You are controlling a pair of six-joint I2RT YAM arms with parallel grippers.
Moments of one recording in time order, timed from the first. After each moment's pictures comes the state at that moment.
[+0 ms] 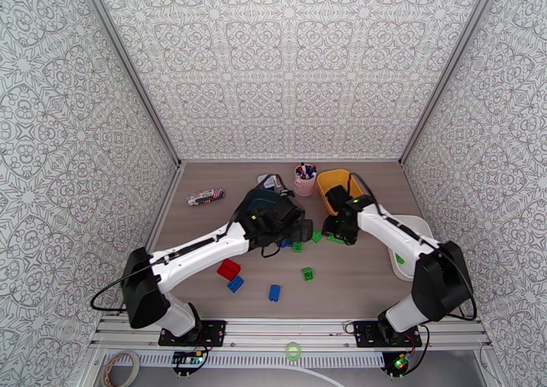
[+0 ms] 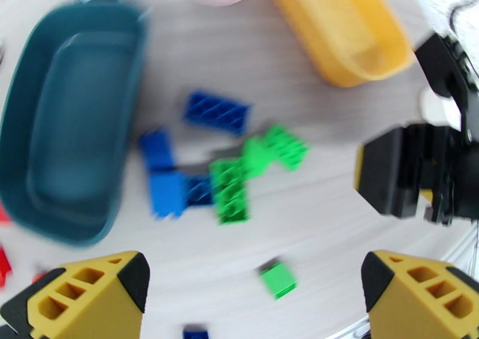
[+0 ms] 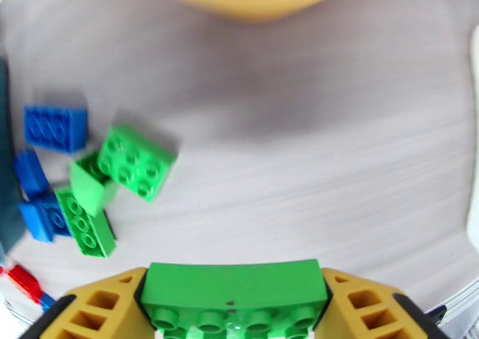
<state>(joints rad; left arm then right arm) -0.98 1.61 1.42 -0.68 -0.22 -0.70 0.40 1.54 1.21 -1.00 0.05 0.75</state>
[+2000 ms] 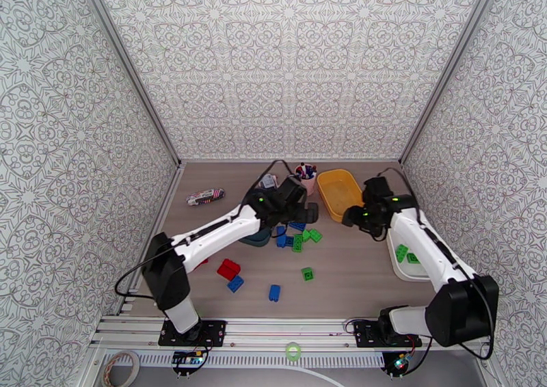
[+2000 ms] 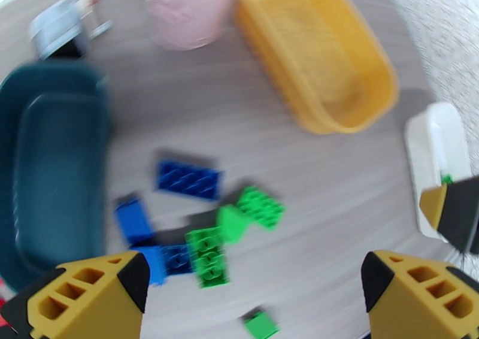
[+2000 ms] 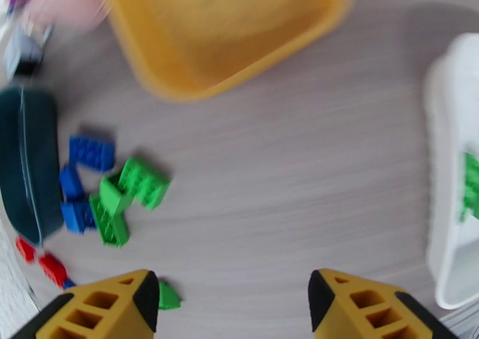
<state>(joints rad) -0.82 1.68 1.44 -0.64 -0.14 -0.70 0.26 1.41 1.17 -0.99 -0.13 0.51</state>
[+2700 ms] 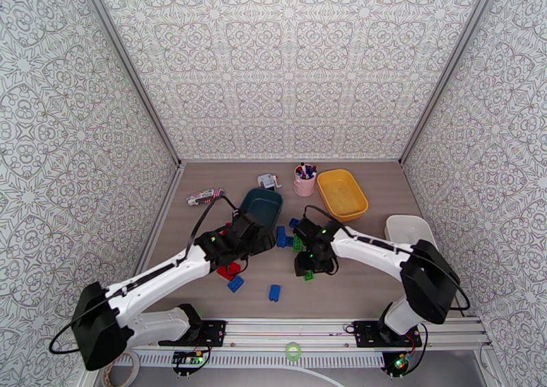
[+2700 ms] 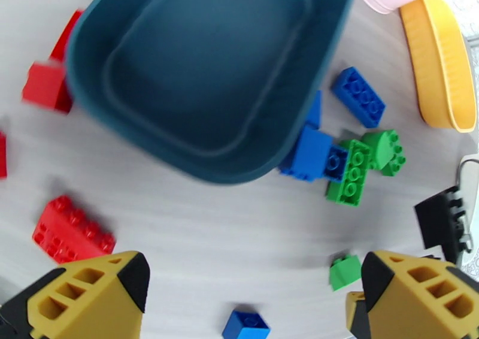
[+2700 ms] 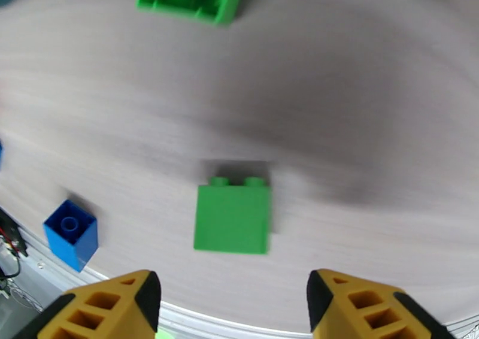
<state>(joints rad) -0.80 1.17 0.86 -0.67 -0.20 -1.06 0.86 1.64 1.04 -0.88 -0.14 0.69</state>
